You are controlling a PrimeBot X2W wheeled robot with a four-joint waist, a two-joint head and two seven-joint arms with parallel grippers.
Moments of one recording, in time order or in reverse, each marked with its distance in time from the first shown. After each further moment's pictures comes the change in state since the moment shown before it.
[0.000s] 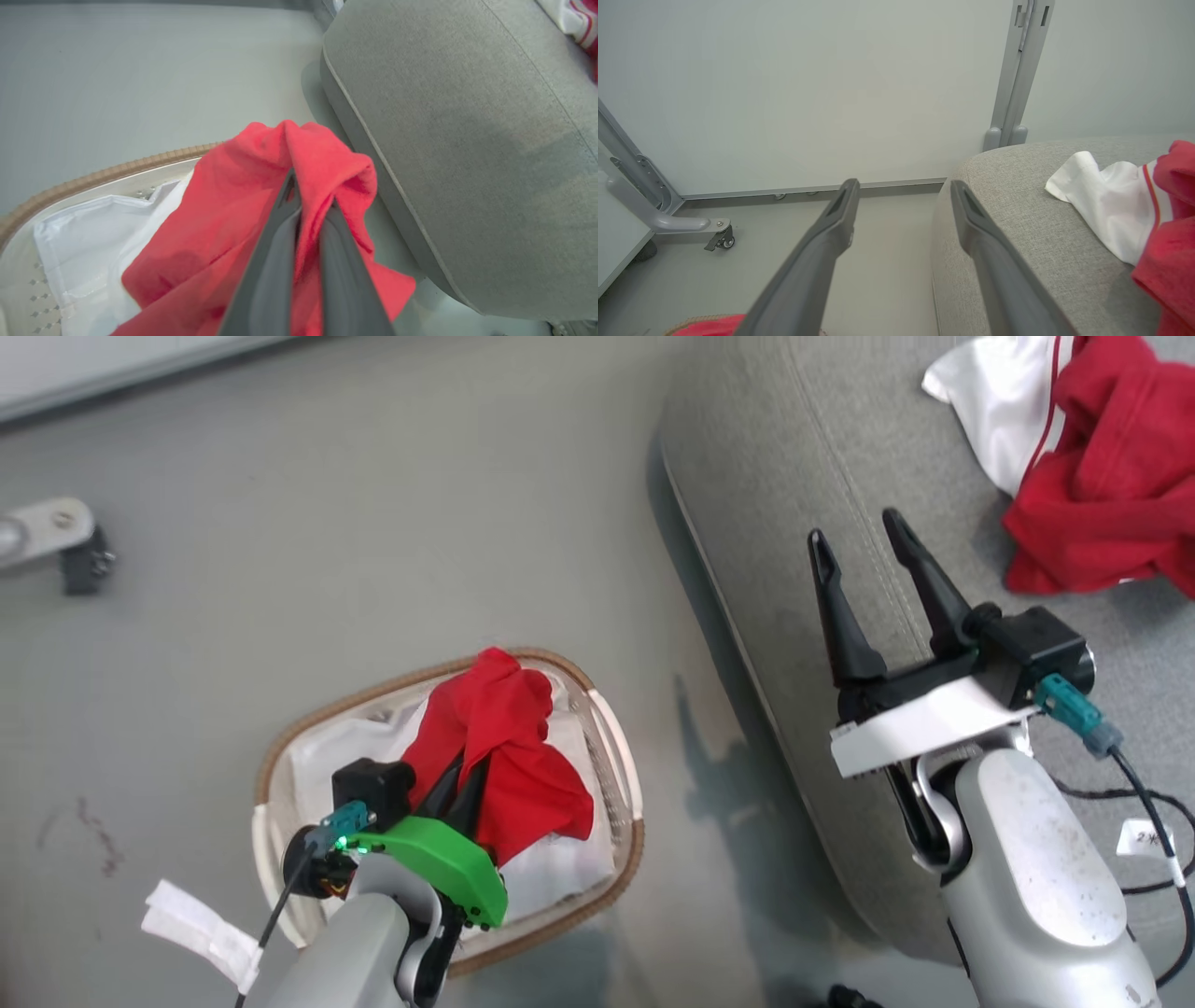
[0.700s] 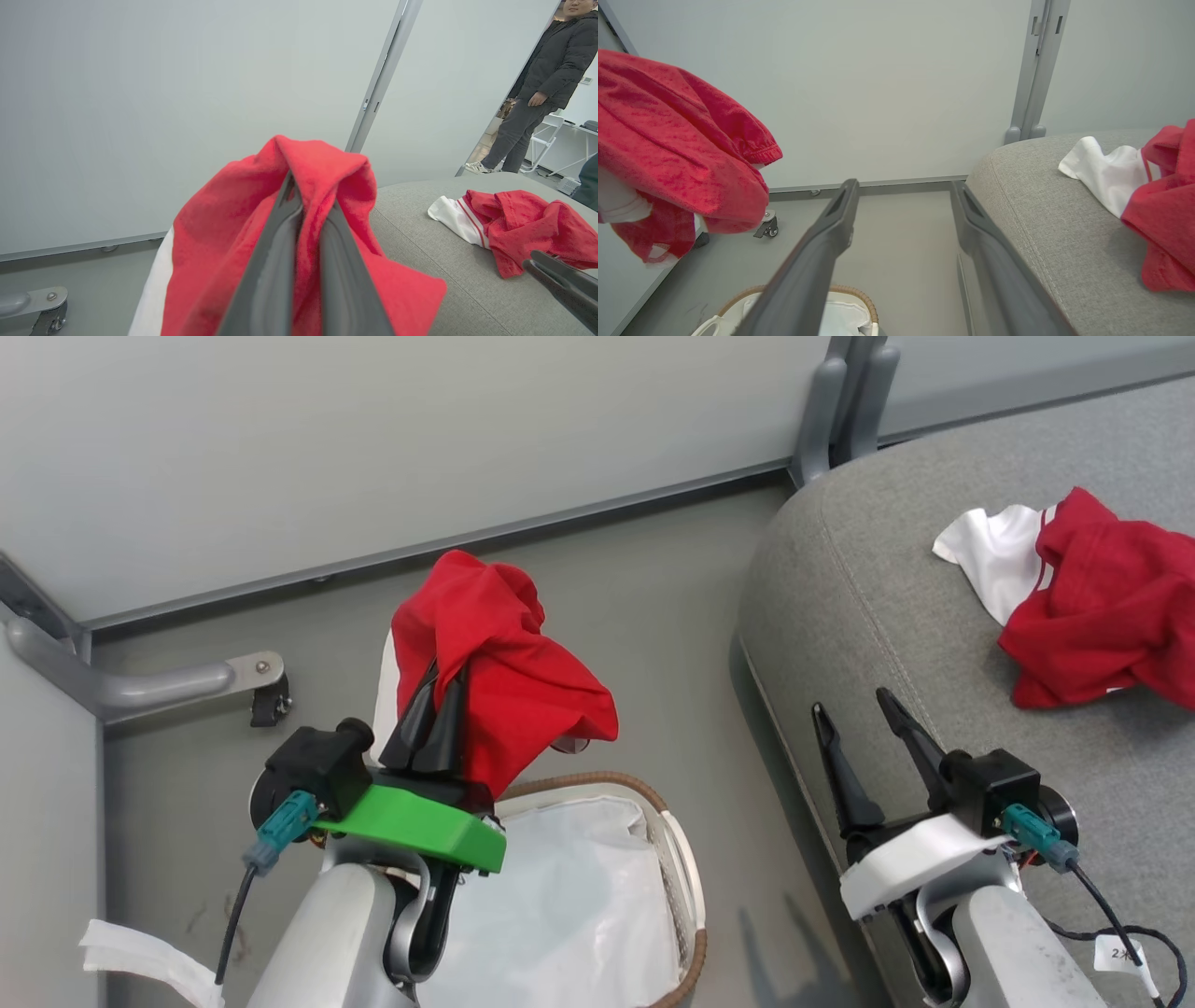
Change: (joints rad) left arm 0.128 -0.063 0.255 -0.430 0.204 0.000 0.000; right arm 0.210 0.000 -0.011 0.098 -0.017 0.000 0.000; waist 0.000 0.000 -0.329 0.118
